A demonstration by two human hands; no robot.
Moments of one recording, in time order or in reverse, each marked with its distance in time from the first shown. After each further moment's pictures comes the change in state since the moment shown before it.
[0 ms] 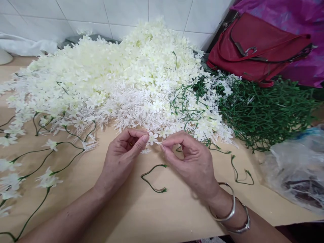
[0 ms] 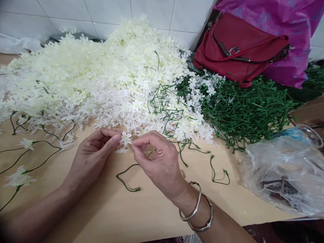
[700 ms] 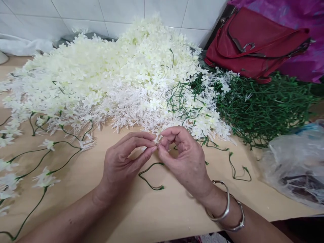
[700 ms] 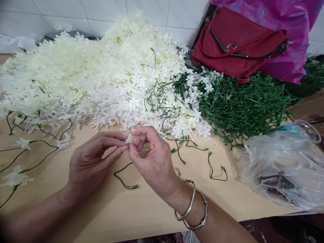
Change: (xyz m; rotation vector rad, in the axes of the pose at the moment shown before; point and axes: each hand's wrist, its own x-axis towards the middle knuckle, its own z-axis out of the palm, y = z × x) left_hand -0.012 -0.001 0.003 0.367 -0.098 0.403; right_hand -0.003 -0.002 0.008 0.035 0.046 0.157
